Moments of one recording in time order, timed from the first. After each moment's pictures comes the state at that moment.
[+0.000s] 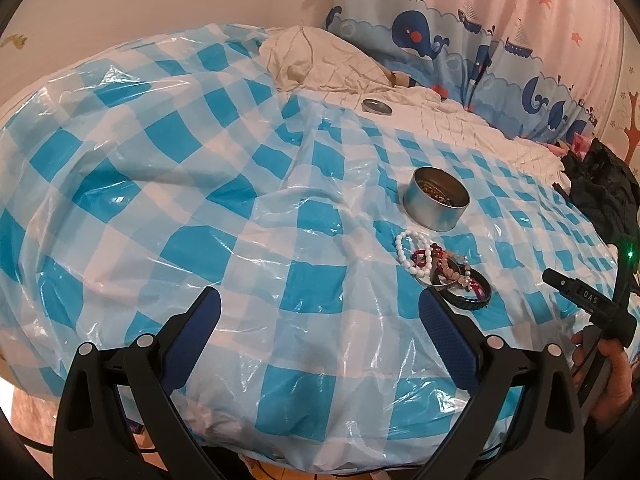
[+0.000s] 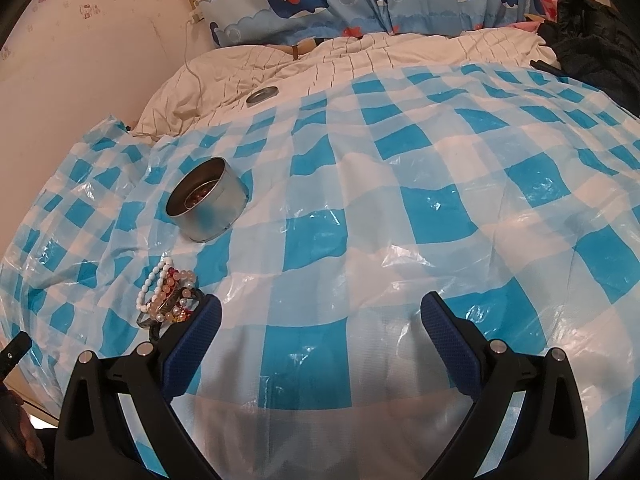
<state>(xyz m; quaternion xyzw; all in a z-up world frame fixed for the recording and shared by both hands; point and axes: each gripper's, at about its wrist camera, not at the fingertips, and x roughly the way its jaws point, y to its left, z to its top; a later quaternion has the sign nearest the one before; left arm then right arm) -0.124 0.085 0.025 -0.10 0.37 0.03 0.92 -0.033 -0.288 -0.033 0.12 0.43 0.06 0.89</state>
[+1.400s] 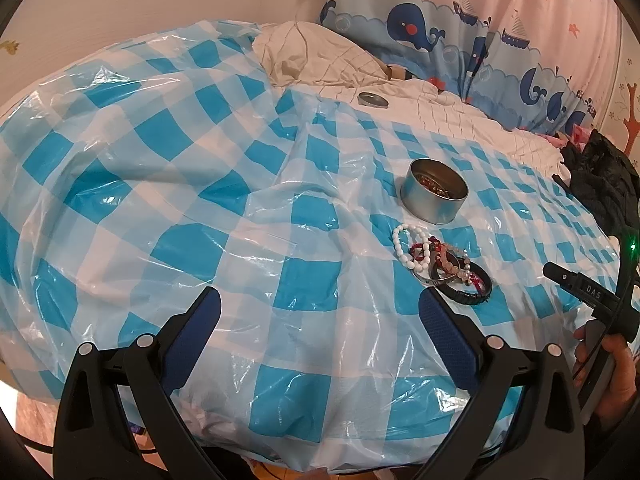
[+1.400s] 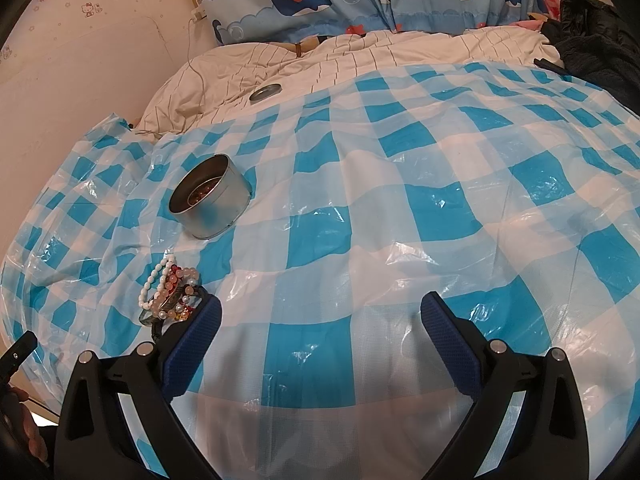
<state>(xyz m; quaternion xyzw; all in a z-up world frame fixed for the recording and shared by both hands) -0.121 0.077 0.020 -0.10 0.37 0.03 0.92 -0.035 -0.285 -0.032 0.12 0.43 0.06 0.89</state>
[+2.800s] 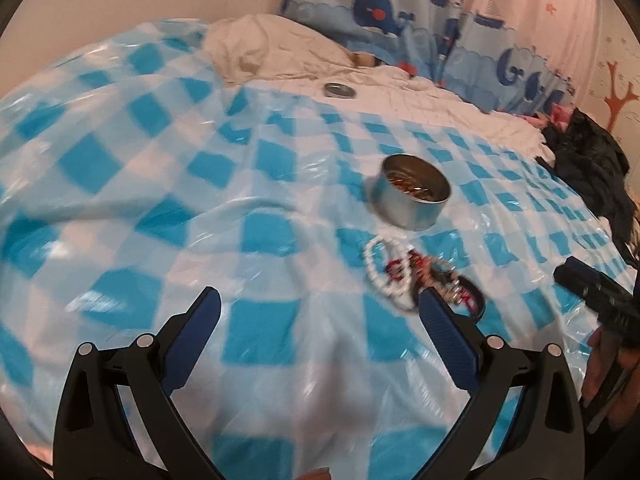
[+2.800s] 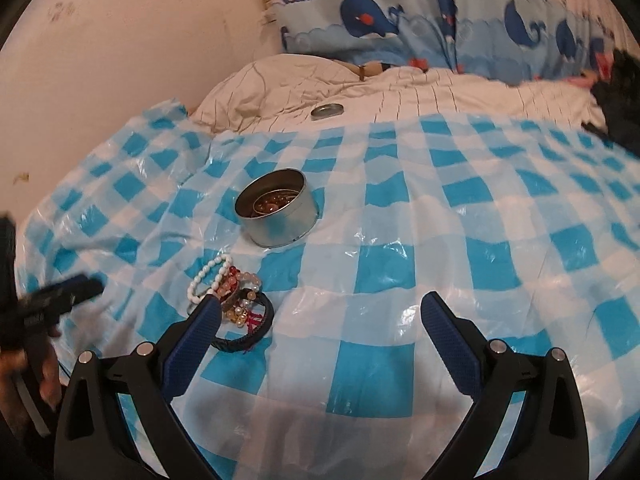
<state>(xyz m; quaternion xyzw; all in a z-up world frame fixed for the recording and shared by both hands) -0.051 0.049 0.008 -0.07 0.38 -0.04 0.92 -0.043 -0.245 -0.003 0.05 0.38 0.14 0.91</state>
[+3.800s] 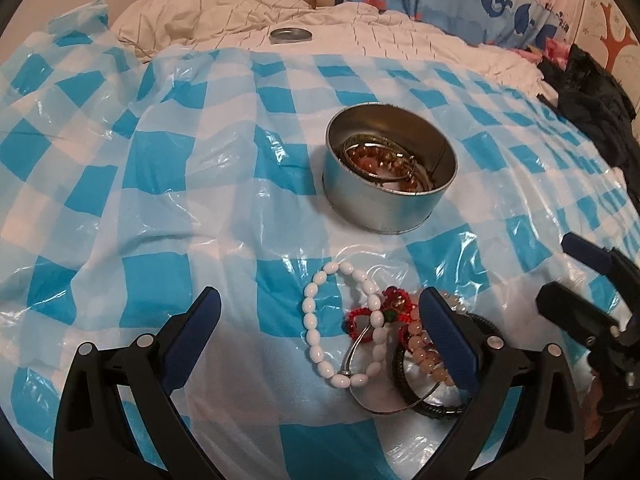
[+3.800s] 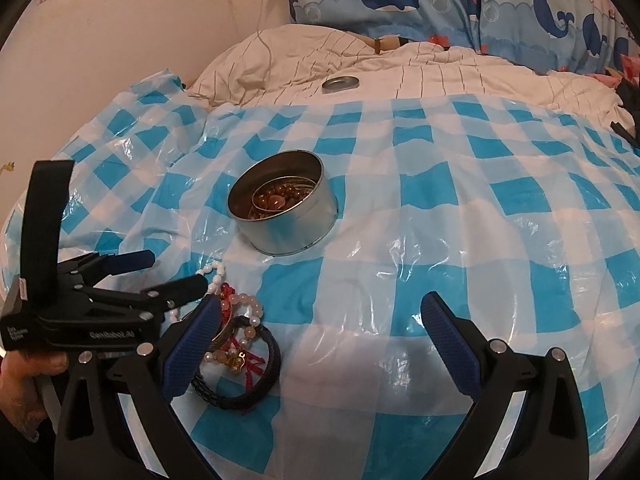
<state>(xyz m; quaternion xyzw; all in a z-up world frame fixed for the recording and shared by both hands) 0.057 -0.018 -0.041 0.00 0.47 -0.07 0.88 0.022 -0.212 -0.033 0.04 0.42 0.16 0.89</state>
